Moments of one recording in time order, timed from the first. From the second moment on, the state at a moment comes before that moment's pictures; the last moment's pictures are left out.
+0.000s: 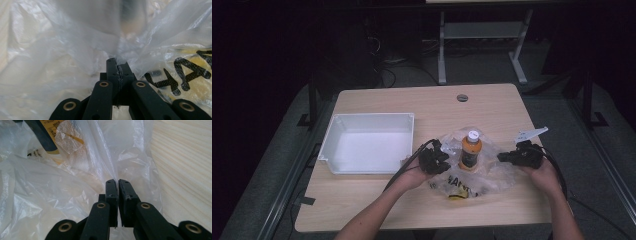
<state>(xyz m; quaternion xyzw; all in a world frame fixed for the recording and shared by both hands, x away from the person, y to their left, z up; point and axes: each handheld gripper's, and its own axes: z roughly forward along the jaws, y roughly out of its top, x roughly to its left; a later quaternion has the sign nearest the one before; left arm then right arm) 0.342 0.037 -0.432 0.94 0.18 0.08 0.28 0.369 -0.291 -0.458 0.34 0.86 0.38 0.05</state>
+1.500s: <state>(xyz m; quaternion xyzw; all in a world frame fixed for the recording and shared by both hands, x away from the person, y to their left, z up) 0.322 0.077 -0.353 0.92 0.16 0.06 0.36 0.370 -0.292 -0.461 0.35 0.86 0.37 0.06</state>
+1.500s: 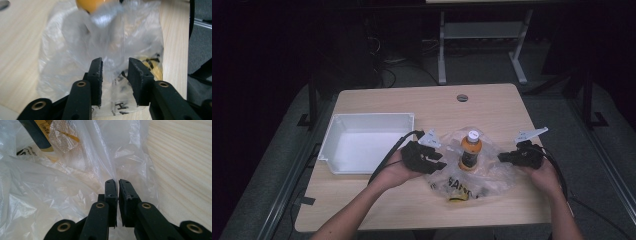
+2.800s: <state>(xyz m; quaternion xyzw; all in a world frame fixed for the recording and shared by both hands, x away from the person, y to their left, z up) 0.351 0.026 -0.382 0.93 0.17 0.09 0.31 0.371 -0.294 -0.463 0.35 0.86 0.37 0.05</state>
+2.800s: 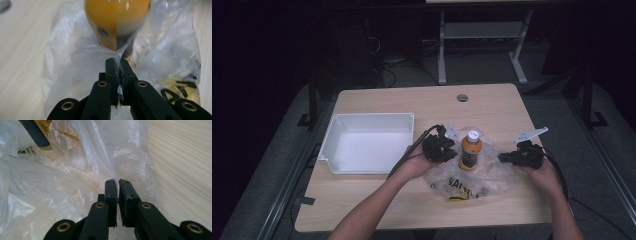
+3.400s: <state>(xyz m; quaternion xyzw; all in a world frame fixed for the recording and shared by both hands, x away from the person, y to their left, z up) 0.335 0.037 -0.445 0.94 0.18 0.05 0.28 0.371 -0.293 -0.464 0.35 0.86 0.37 0.05</state>
